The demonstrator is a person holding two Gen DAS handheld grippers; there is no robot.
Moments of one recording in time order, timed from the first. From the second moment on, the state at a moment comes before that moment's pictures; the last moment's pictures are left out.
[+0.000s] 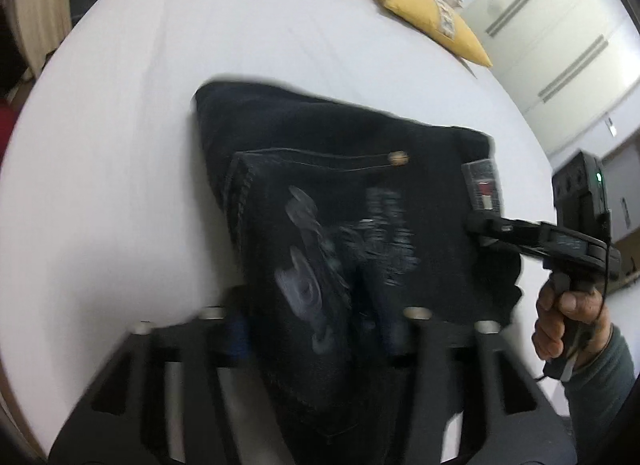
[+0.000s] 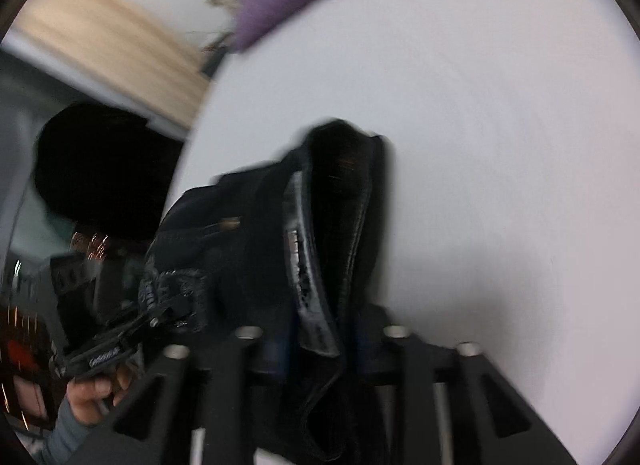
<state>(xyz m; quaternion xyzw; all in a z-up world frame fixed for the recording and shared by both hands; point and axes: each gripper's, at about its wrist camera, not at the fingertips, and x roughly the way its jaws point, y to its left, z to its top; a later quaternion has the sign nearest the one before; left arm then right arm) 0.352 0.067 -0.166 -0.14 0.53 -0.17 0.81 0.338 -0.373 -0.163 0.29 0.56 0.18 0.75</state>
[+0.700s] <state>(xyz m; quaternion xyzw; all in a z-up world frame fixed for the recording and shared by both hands) 0.062 0.066 0.140 0.04 0.06 0.07 1.00 0.083 -0.357 0.146 0.11 0.16 0.05 0.98</state>
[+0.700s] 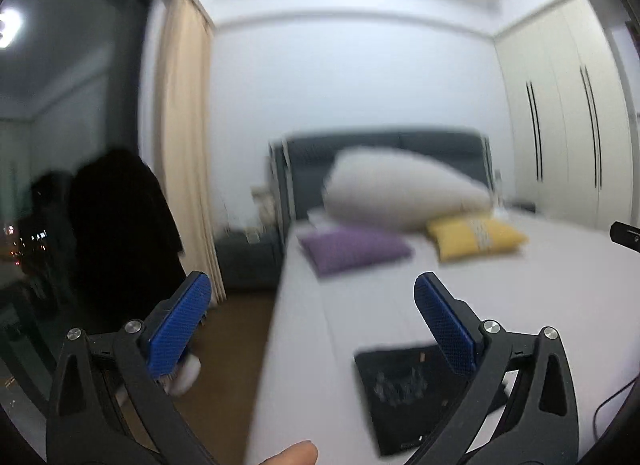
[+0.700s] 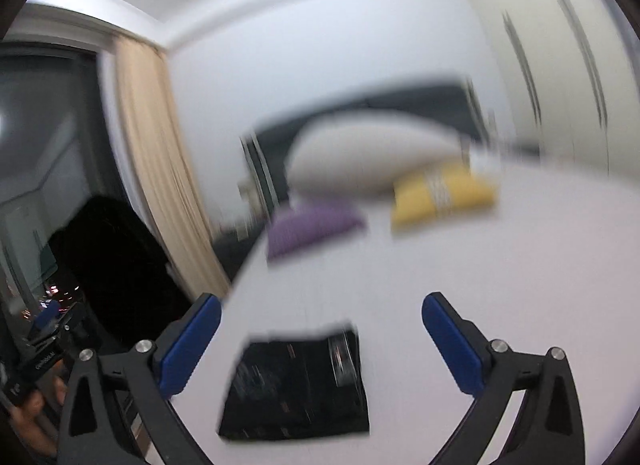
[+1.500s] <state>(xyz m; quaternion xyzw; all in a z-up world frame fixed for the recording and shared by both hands) -0.007 0.071 0.111 0.00 0.34 0.07 0.94 0.001 -0.276 0.177 0.07 0.24 -0.02 0.97</state>
